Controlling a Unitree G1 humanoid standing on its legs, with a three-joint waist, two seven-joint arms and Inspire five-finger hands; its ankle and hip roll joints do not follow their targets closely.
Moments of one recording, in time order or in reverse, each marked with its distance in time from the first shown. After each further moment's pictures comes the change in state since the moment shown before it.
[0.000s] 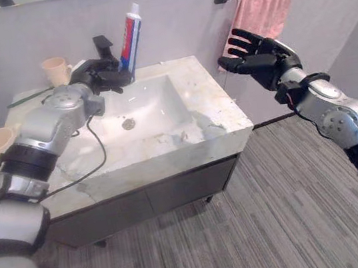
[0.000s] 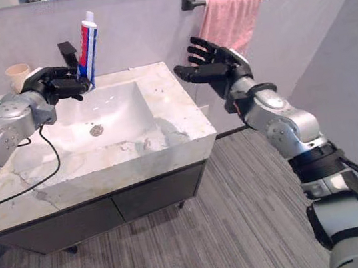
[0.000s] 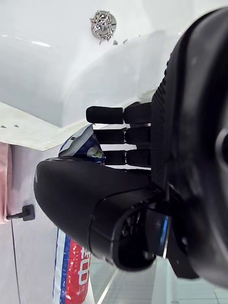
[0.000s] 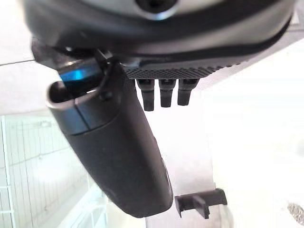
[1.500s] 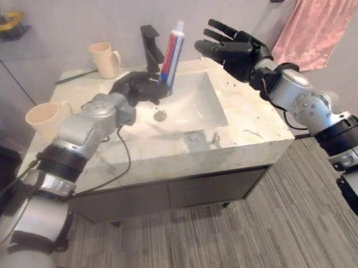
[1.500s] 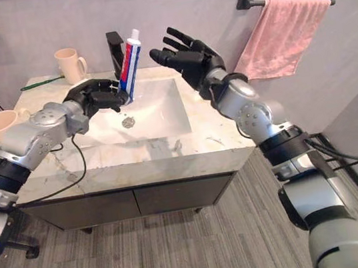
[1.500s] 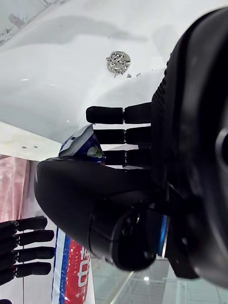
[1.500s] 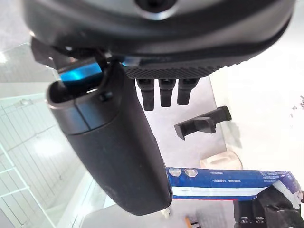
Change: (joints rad) left arm 0.008 -0.141 -0.087 -0.004 0.009 -0.041 -0.123; right arm -0.186 0.109 0.099 0.164 0.139 -0.061 -0.006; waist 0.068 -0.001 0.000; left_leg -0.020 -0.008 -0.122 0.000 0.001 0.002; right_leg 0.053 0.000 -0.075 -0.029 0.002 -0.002
